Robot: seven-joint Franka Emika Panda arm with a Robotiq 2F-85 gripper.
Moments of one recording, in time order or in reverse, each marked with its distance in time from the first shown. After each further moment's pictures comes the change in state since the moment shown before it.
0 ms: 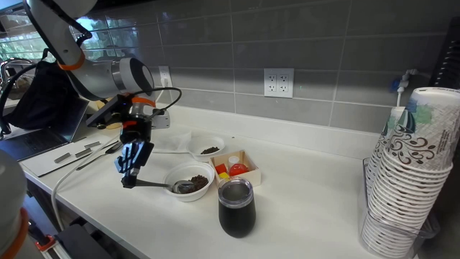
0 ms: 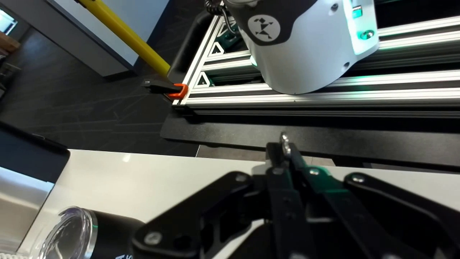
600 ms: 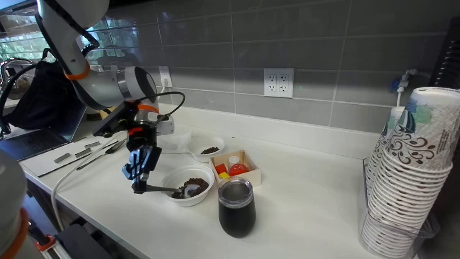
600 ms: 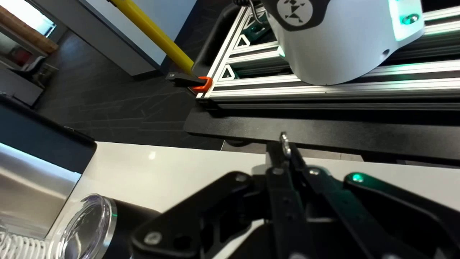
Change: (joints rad) arm 0.001 0.059 -0.012 0.002 -0.095 0.000 0.023
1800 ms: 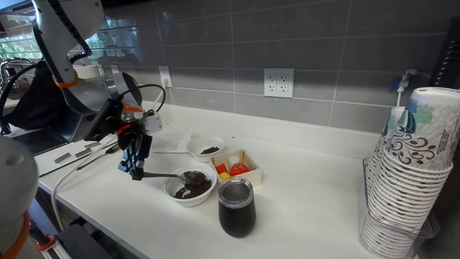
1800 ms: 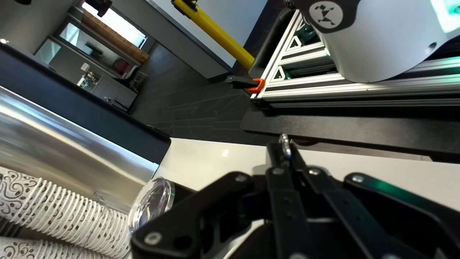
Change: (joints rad) arm 0.132 0.130 0.019 0.140 -0.089 -0.195 0.158
